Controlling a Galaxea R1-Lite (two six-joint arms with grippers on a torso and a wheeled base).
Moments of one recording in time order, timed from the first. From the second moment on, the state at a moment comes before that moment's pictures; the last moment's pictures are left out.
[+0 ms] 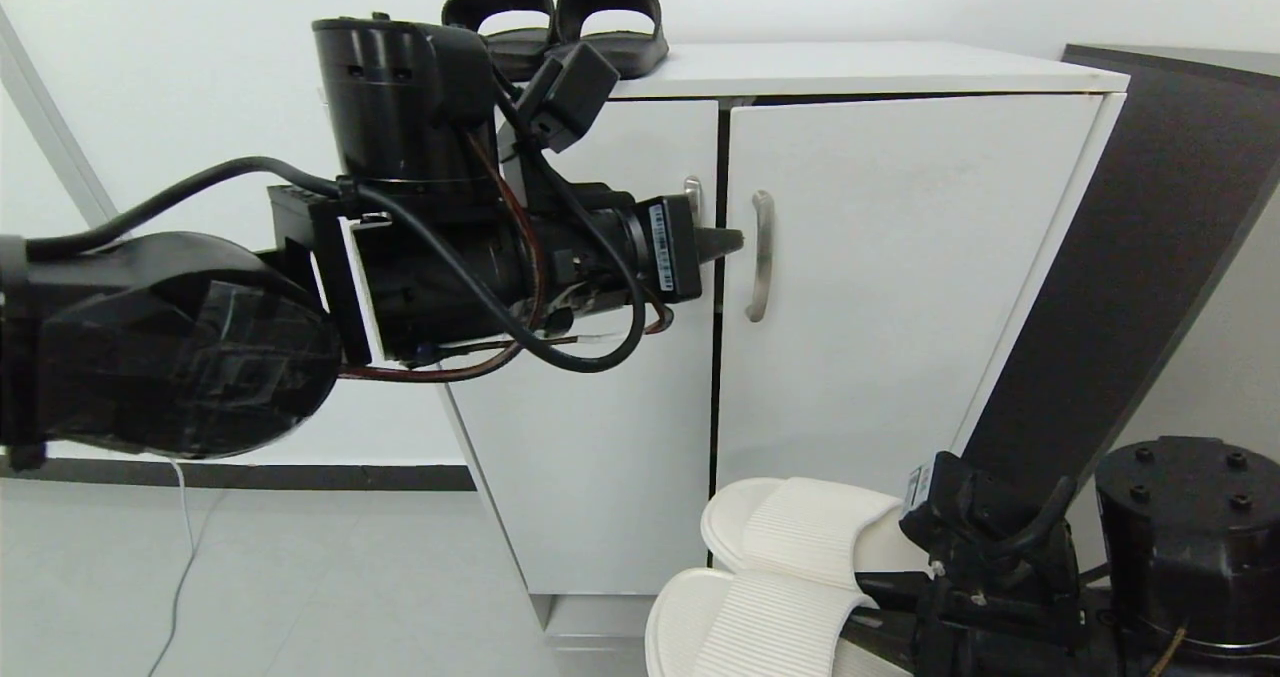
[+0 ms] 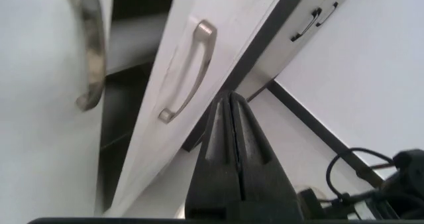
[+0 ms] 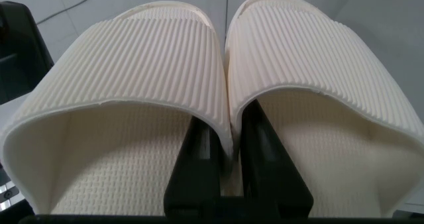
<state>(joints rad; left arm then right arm) -0.66 1.68 -1.26 -0.36 -0.27 -0.30 0.86 1.49 -0.48 -0.62 0.14 -0.11</state>
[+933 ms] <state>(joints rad) -0.56 1.66 -1.23 -0.46 -0.28 -0.31 0.86 1.49 -0.47 -0.62 0.14 -0.12</state>
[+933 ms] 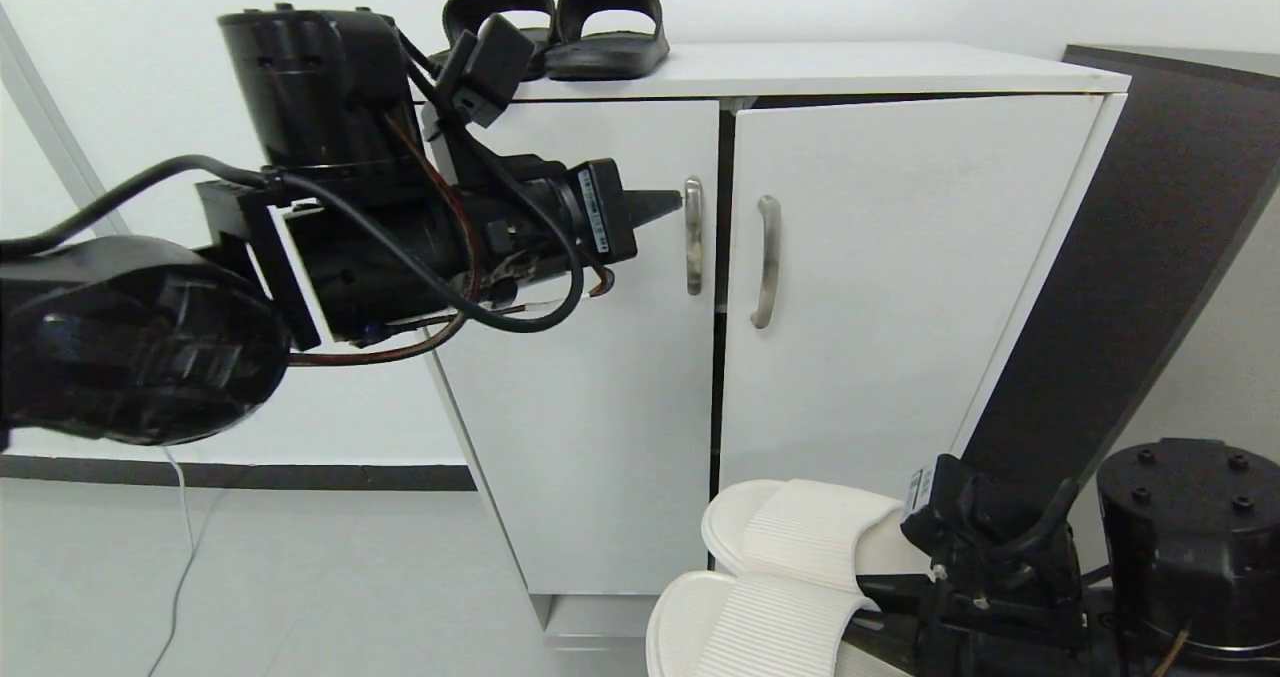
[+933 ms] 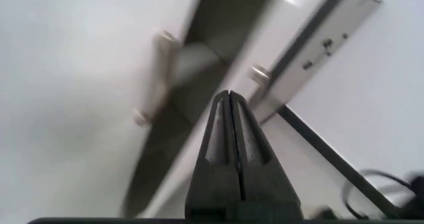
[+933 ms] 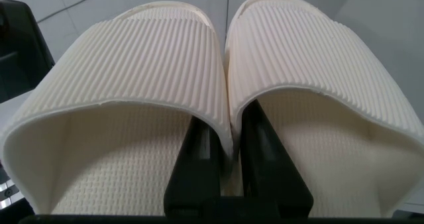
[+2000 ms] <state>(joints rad) -0.56 1.92 -1.49 -0.47 -0.27 -0.31 0.88 1.48 -0.46 -0.62 0.14 -0.12</state>
